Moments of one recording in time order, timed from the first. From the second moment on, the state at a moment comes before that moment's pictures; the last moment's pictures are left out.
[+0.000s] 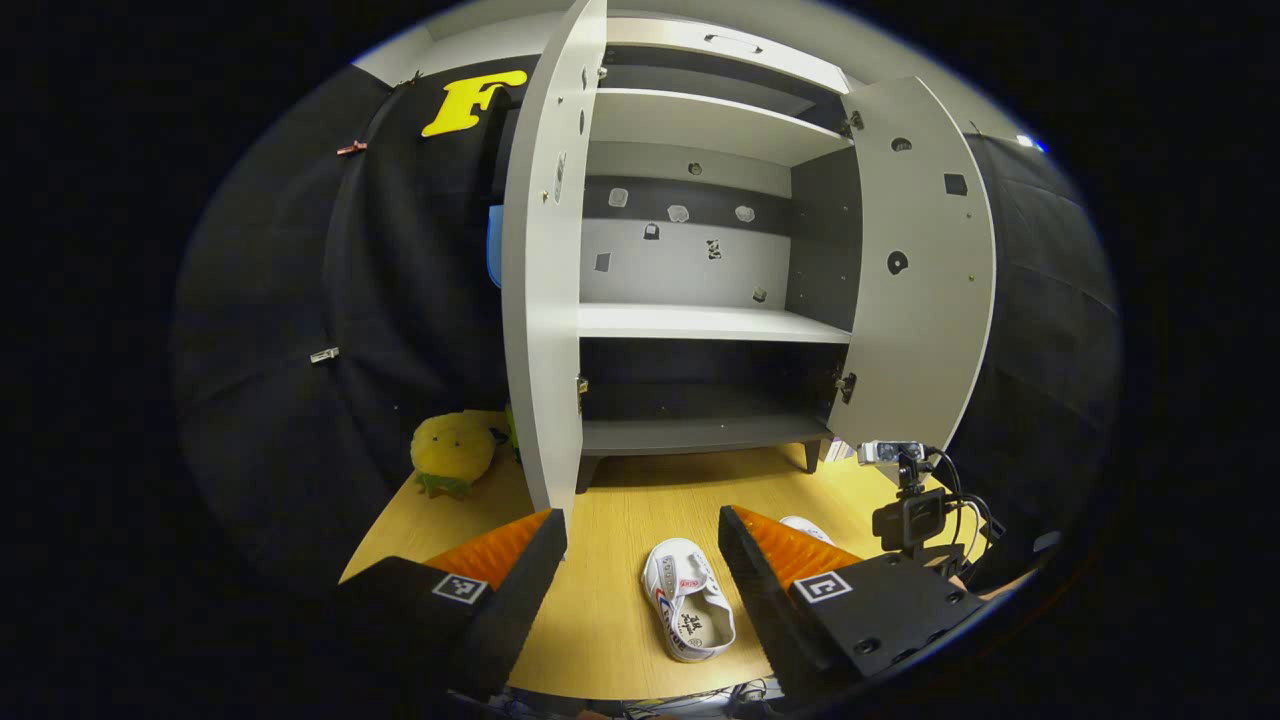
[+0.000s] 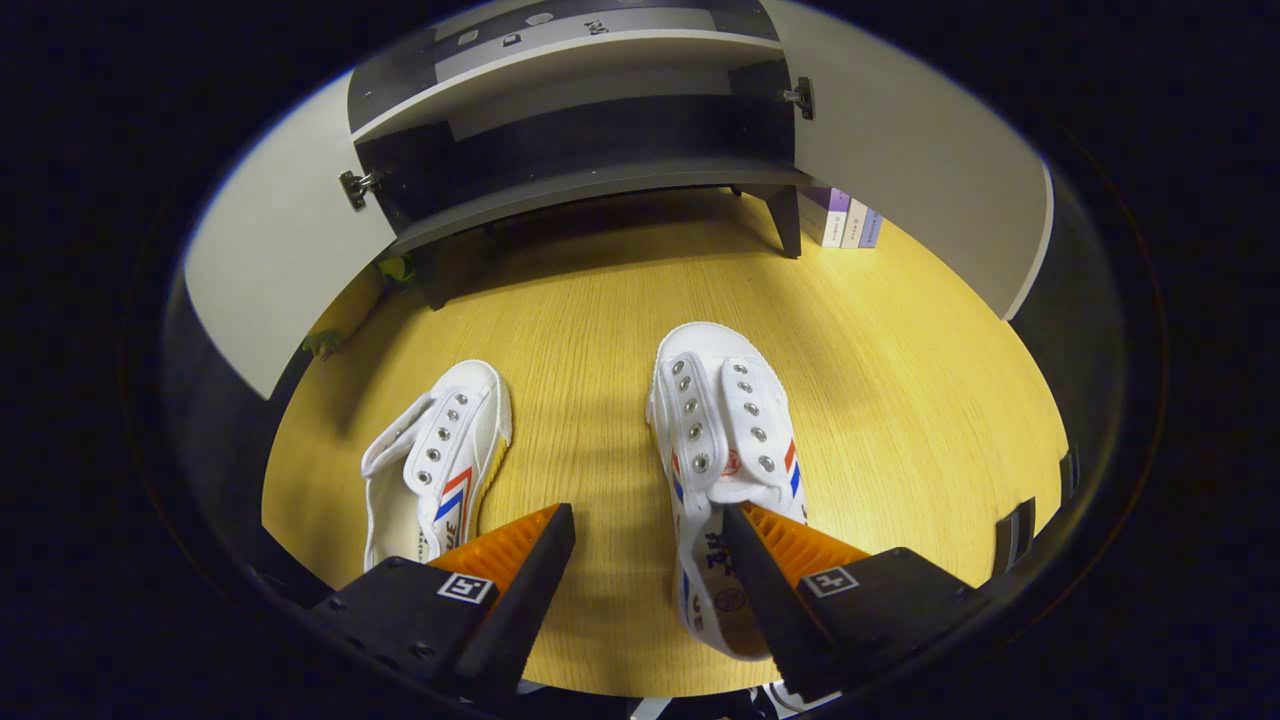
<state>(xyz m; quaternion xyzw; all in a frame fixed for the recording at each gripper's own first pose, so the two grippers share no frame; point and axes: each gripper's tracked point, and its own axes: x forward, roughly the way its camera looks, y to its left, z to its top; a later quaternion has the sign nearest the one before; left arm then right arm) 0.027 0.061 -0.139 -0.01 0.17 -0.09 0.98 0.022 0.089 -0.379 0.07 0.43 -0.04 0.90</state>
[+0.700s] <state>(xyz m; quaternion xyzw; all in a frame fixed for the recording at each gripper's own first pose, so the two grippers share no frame) 0.021 0.060 -0.154 0.00 0.18 -0.09 0.98 0.054 0.062 -0.398 0.02 0.44 -0.06 0.89</state>
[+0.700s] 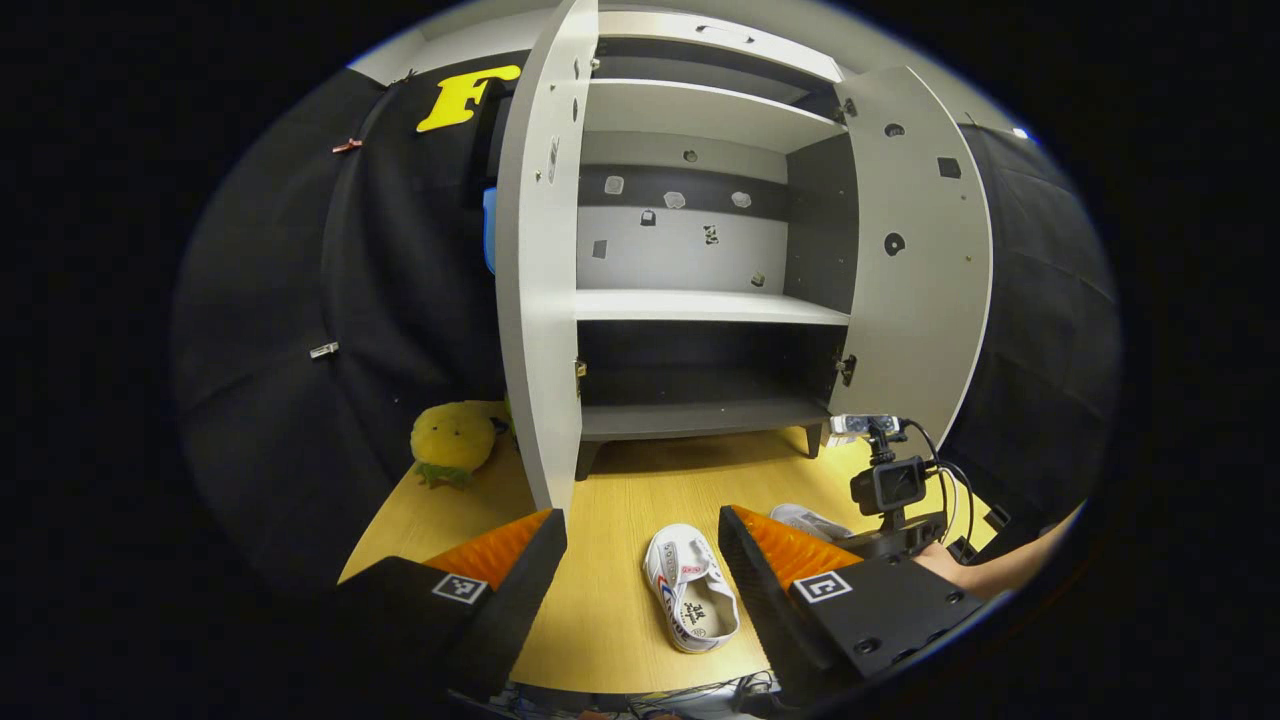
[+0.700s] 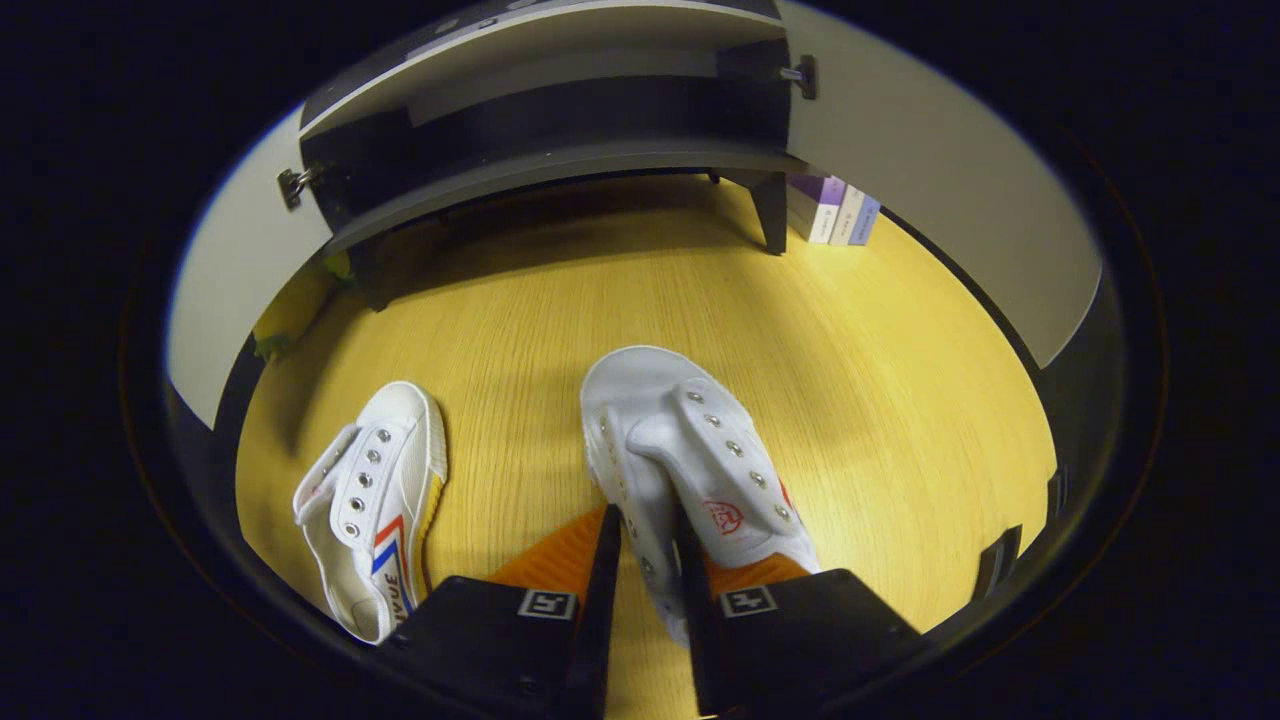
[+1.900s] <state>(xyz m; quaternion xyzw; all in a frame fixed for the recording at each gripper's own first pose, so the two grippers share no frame) 0.019 0.055 -0.139 0.01 0.14 -0.13 0.98 0.112 0.102 -0.194 -0.05 0.25 0.01 0.97</state>
